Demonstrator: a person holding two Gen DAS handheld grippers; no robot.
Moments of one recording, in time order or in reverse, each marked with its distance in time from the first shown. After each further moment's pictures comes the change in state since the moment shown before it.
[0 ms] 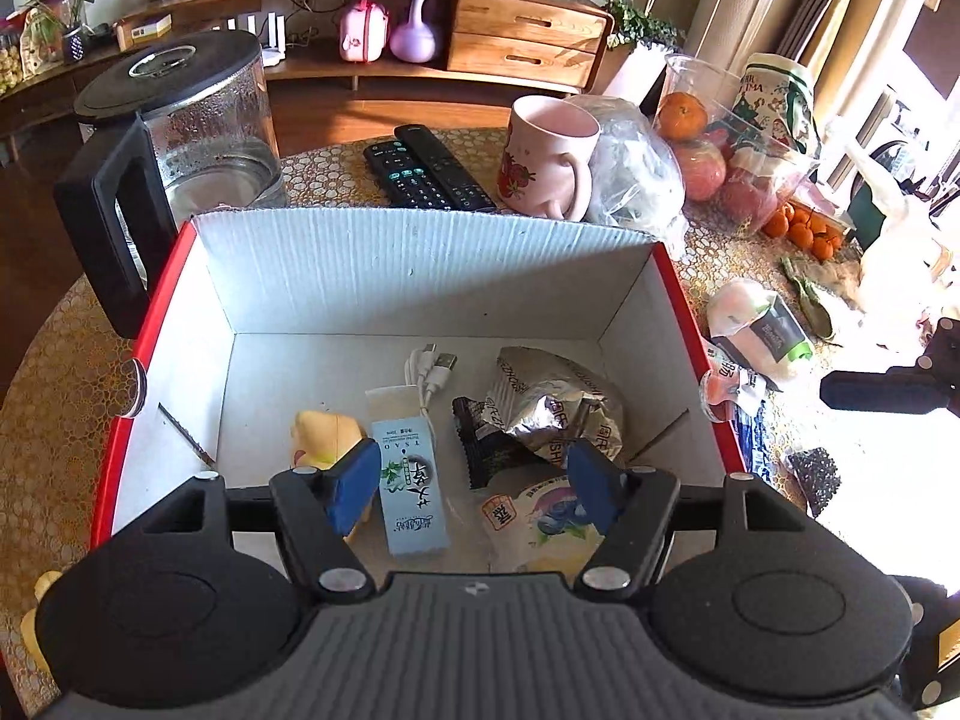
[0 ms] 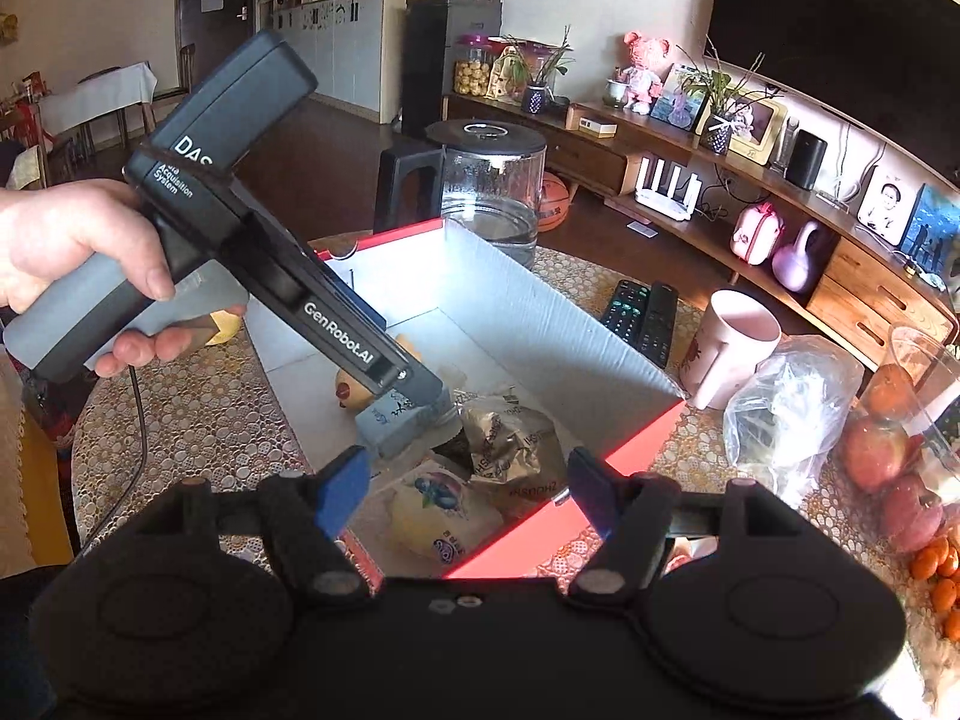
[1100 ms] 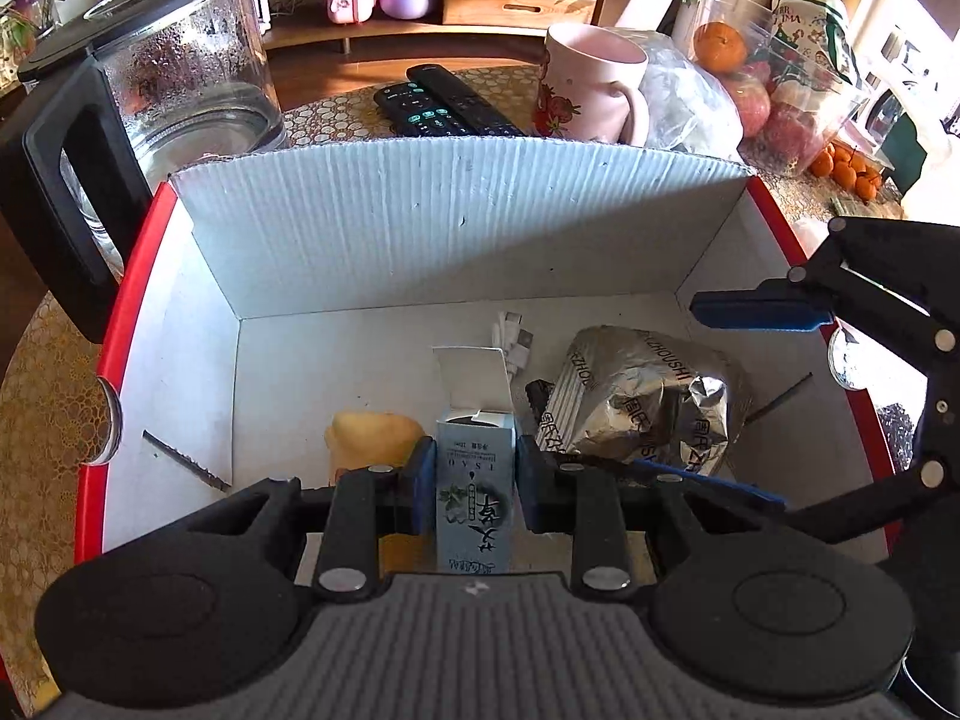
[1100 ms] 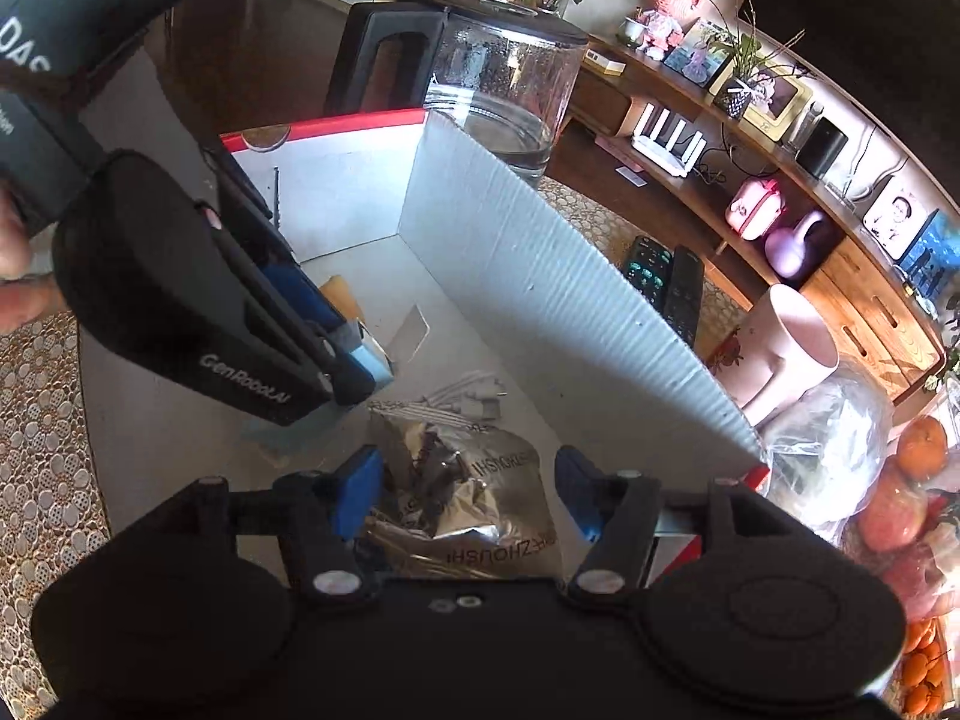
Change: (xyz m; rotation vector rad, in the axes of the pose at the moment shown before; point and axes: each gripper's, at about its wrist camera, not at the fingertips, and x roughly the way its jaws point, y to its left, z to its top) left arm 0.060 0.031 0.003 0.069 0.093 0.029; right arm 0.140 0.015 0.026 -0.148 0.179 -0.116
